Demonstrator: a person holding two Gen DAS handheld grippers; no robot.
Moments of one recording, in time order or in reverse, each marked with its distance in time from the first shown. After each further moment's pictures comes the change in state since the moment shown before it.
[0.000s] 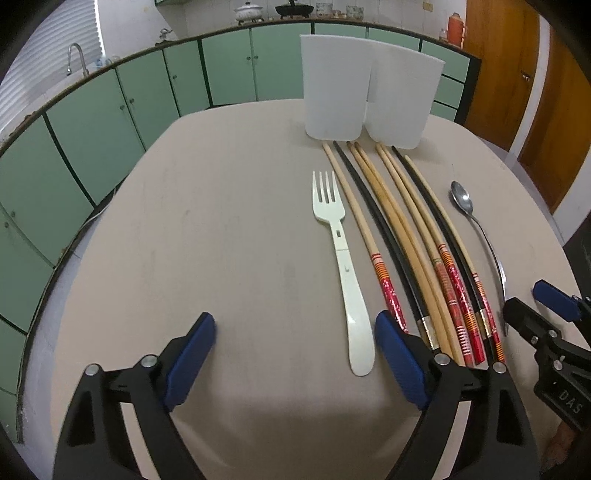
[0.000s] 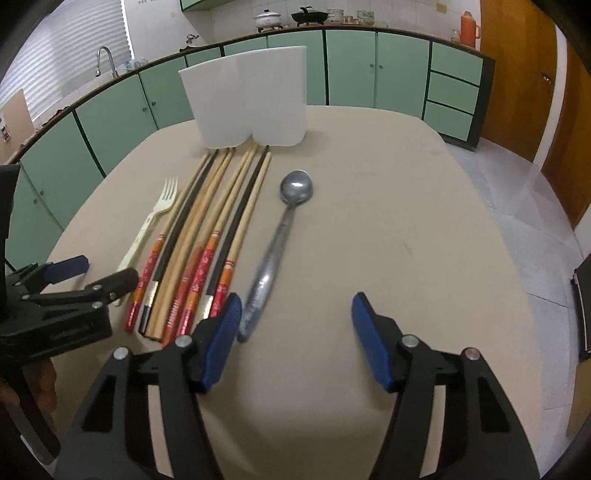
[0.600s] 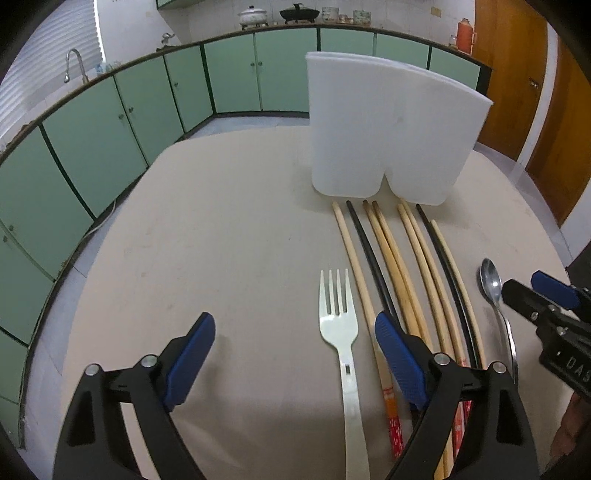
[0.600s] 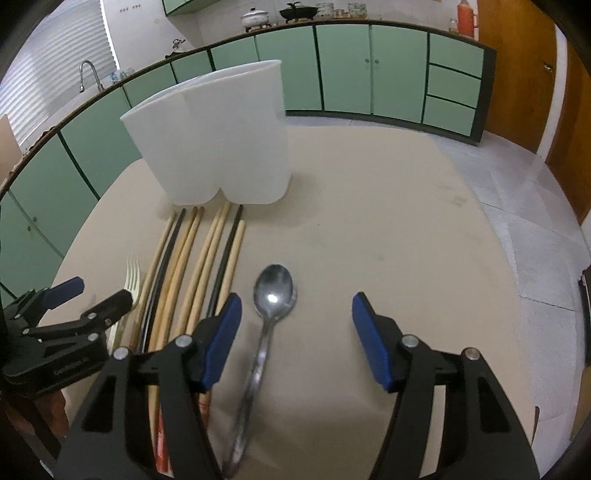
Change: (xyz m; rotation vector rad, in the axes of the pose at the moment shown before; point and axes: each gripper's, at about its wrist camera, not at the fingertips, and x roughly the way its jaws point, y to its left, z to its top) left arm 0.033 0.003 0.073 -0.015 -0.017 0.019; right arm 0.049 -0.021 0.084 0.045 0.026 0.018
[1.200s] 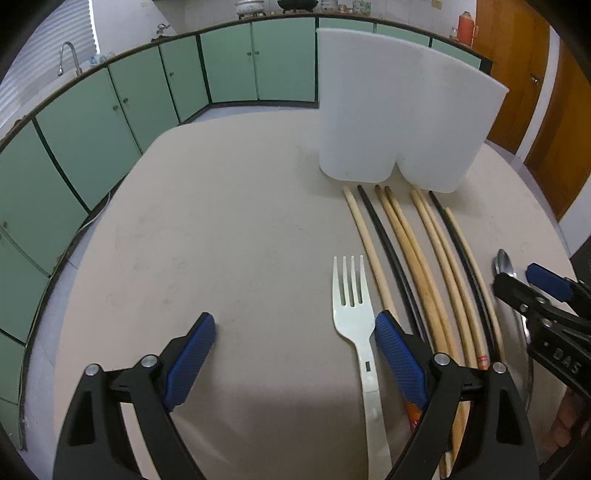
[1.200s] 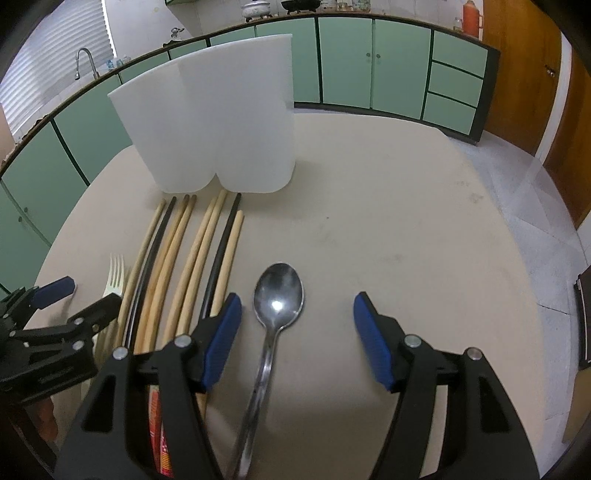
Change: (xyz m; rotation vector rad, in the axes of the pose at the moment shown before) left arm 0.016 0.007 -0.002 0.010 0.040 -0.008; right arm 0.022 0.008 0.001 -0.020 0.027 -0.039
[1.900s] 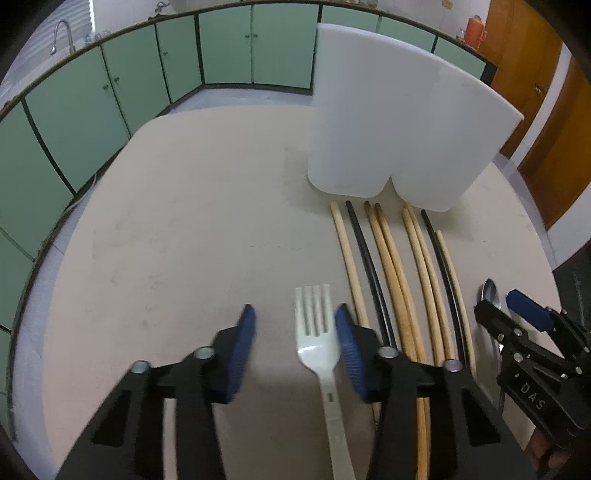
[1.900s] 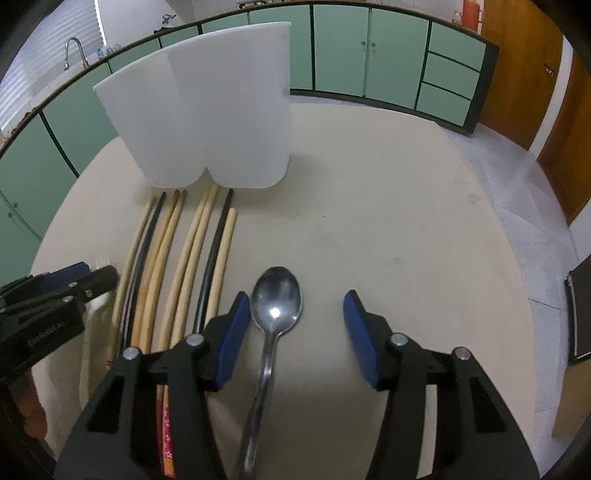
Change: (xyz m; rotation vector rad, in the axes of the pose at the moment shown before) left arm 0.000 0.007 0.020 -0.035 0.072 -0.066; right arm 0.006 0.007 0.013 -0.001 0.062 -0.056
